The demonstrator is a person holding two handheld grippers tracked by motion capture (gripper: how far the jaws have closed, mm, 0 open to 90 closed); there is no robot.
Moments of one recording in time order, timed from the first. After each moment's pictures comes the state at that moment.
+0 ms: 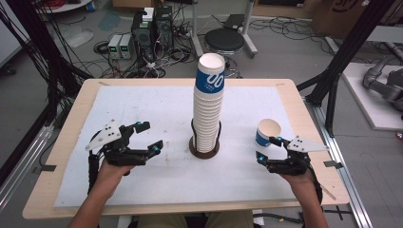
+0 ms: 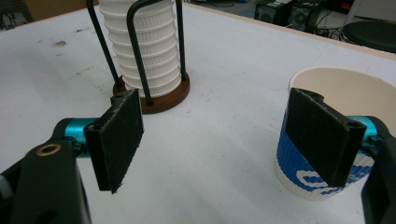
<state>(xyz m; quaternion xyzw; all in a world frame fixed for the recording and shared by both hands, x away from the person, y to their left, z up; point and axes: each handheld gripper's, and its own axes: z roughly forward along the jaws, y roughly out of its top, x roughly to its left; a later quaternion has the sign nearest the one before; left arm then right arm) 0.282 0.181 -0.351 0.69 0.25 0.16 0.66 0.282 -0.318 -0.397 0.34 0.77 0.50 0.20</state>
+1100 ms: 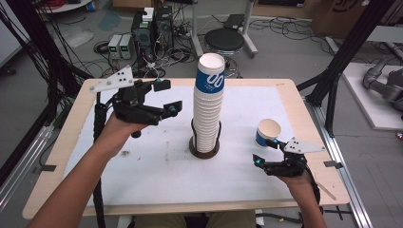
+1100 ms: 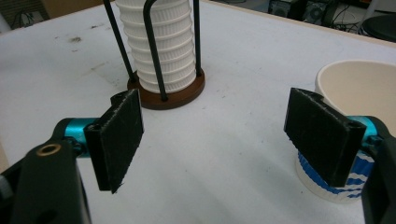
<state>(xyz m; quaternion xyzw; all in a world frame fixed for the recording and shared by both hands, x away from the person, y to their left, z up) 0.325 0.136 -0.231 0.70 0.18 0.11 0.68 0.280 -0.311 -0.402 0.33 0.78 0.51 0.18</state>
